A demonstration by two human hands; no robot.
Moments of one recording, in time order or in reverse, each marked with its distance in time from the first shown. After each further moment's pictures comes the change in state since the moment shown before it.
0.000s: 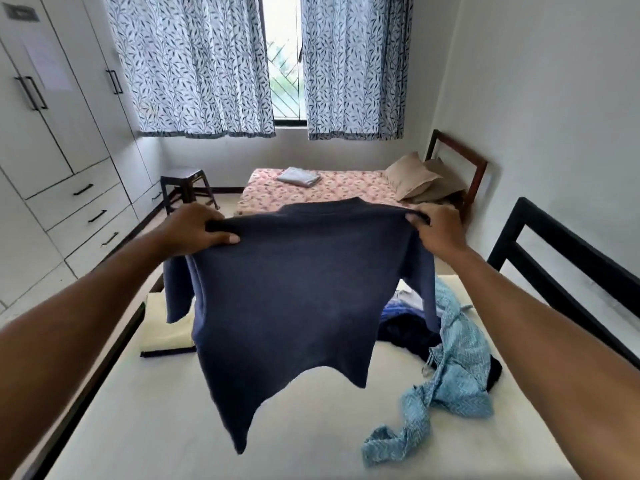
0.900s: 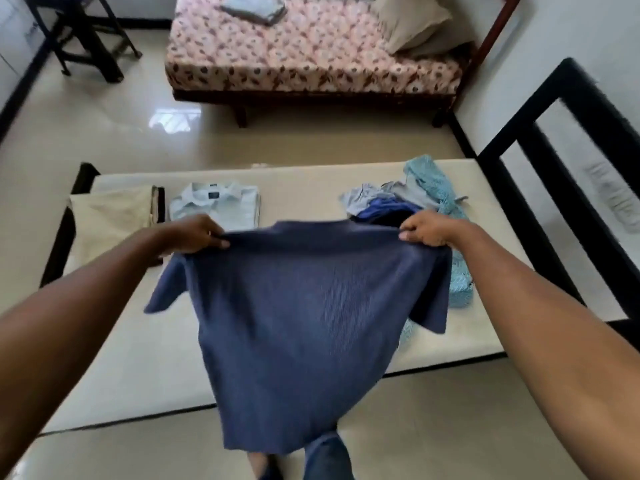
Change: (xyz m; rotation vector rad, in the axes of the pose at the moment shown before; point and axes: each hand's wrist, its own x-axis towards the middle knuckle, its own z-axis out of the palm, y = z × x) left_hand 0.077 -0.154 0.245 -0.183 -0.809 -0.250; right_hand -0.055 0.062 0.163 -0.230 -1.164 0.328
